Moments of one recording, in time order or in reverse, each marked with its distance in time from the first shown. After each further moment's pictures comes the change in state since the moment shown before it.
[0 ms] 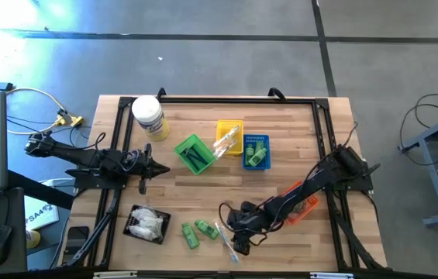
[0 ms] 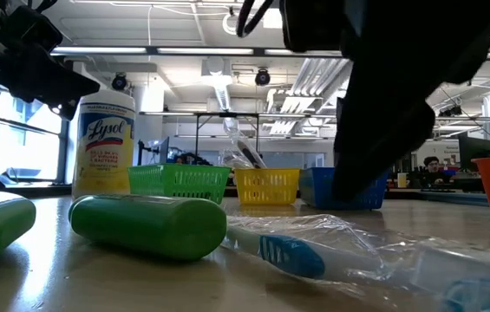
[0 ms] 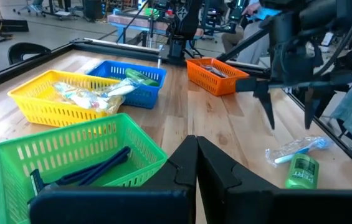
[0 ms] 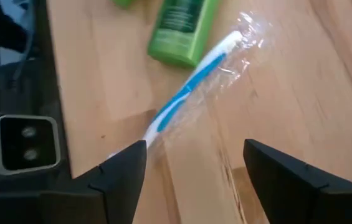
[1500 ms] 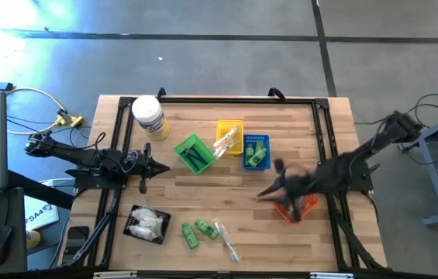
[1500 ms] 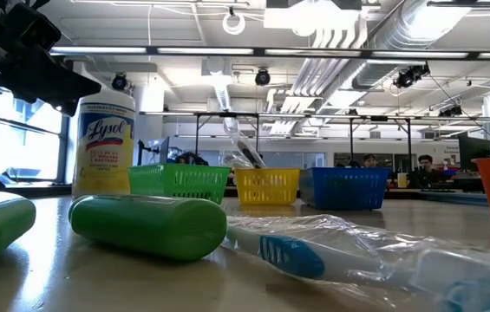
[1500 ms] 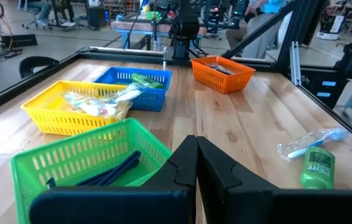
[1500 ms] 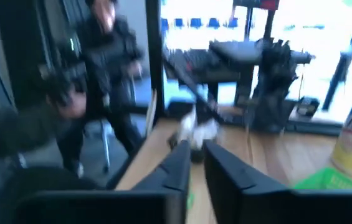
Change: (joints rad) left arm 0.000 0.000 0.001 -0.001 -0.019 0.086; right arm 0.012 -0.898 -0.492 0.444 0.211 -0.797
